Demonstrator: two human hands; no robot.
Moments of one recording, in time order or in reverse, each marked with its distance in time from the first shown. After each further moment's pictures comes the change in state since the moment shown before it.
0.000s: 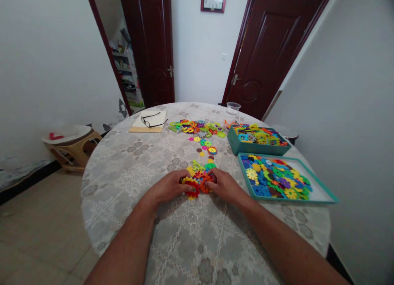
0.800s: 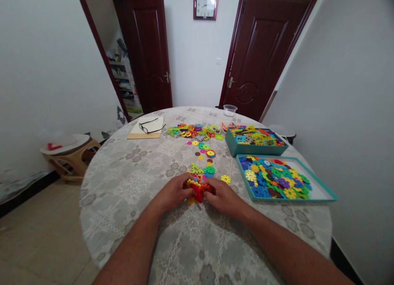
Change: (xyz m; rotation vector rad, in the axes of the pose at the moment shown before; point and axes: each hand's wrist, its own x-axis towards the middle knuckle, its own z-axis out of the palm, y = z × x) left_hand 0.009 -0.009 0.020 -0.056 0.066 0.101; right_hand -0.019 -0.017 0.006 0.169 0.014 -0.185
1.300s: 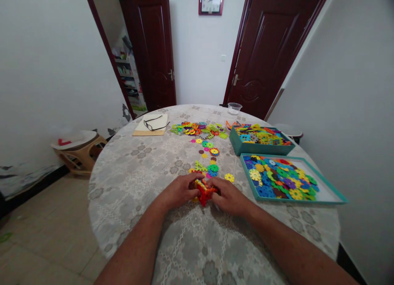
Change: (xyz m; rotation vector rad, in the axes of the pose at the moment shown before) left_hand -0.003 0.003 0.004 0.064 -0.045 0.022; right_hand -0.007 0.003 -0.005 0.065 -0.079 -0.060
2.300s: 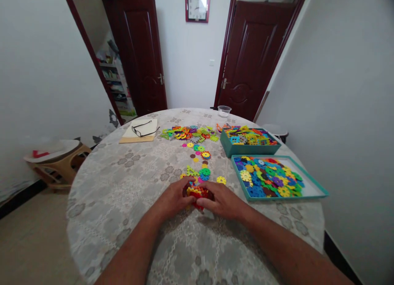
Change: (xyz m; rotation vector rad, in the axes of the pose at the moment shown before) left_hand 0.006 0.004 0.007 0.049 0.051 -0.023; right_hand -0.003 -0.016 -0.015 -0.074 -0.026 0.033
